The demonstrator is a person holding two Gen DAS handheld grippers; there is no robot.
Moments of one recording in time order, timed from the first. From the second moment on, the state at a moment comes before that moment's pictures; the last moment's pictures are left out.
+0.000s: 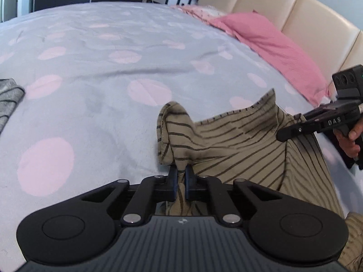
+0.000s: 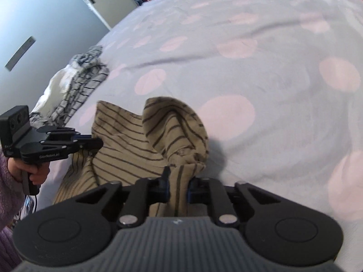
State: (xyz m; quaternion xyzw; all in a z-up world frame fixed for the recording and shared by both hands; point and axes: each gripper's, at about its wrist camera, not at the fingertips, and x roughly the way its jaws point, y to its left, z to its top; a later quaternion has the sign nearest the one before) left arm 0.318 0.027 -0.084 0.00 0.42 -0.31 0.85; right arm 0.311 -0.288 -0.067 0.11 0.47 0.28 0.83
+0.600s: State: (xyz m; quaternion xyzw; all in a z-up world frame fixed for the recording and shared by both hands) left arm 0.138 0.051 0.085 0.06 0.28 -0.37 0.88; right arm 0.134 -0.278 0.098 -0.01 0.34 0.39 0.86
